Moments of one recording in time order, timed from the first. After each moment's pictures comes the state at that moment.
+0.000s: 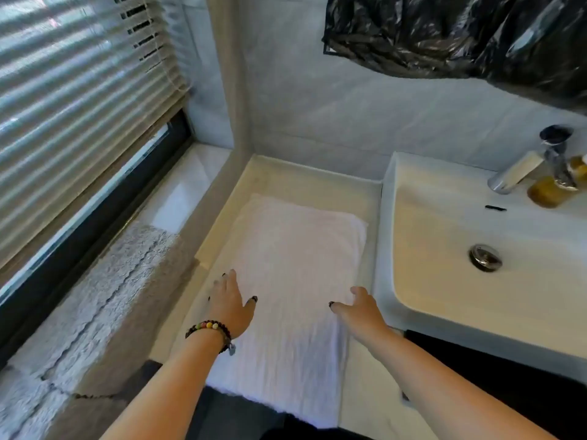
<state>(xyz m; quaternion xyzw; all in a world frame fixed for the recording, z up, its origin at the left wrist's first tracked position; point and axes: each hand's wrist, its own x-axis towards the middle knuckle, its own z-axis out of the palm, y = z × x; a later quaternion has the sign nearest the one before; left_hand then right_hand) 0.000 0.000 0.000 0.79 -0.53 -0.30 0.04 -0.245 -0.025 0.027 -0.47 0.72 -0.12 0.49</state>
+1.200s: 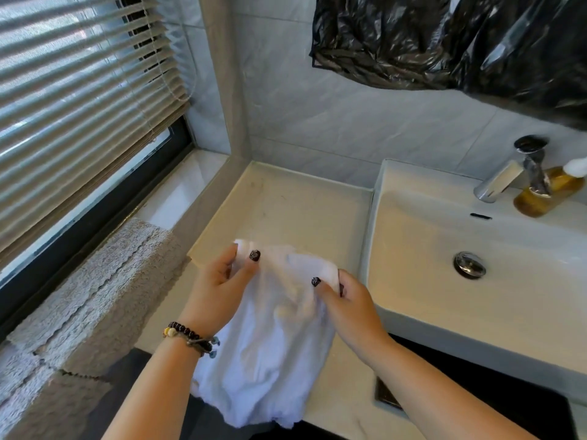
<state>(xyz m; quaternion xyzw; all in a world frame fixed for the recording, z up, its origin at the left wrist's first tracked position) -0.060 0.033 0.133 0.64 -0.53 -0.32 0.46 -0.262 0.002 0.099 -0.56 0.57 -0.33 0.51</state>
